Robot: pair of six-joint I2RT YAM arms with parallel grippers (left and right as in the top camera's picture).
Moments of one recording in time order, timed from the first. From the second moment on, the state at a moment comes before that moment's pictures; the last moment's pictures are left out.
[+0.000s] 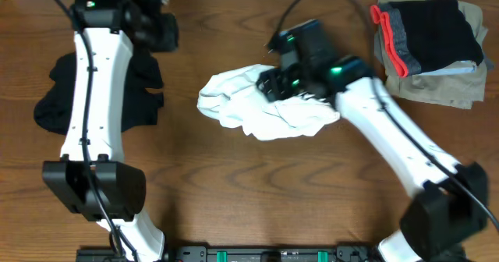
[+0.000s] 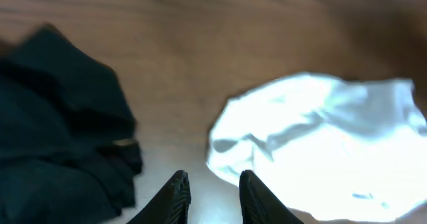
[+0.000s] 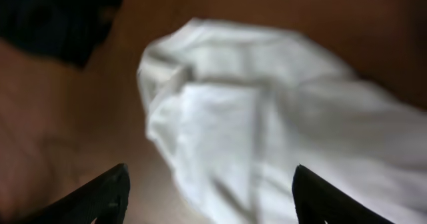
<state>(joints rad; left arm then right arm) -0.04 1.89 2.01 -1.24 0.20 -0.03 0.45 1.72 1.48 -0.70 -0.26 0.17</state>
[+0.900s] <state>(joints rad) -0.64 1.97 1.66 -1.31 0.14 0.31 0.11 1.68 1.48 -0.70 -0.23 0.17</state>
